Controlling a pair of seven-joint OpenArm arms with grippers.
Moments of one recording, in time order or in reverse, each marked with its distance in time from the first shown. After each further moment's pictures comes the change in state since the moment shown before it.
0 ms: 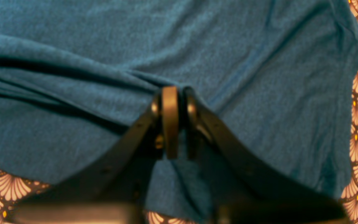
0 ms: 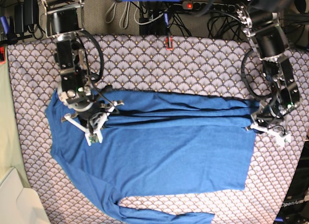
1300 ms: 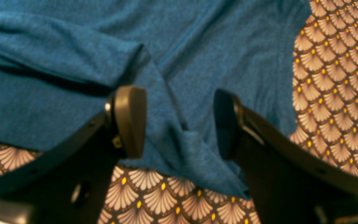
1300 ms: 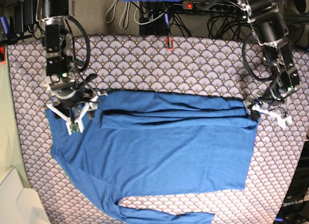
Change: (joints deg) left arm 6.2 -0.3 -2.6 -1.2 -0.2 -0.8 -1.3; right arm -7.6 3.0 5.4 9.8 -0.2 -0.2 -2.7
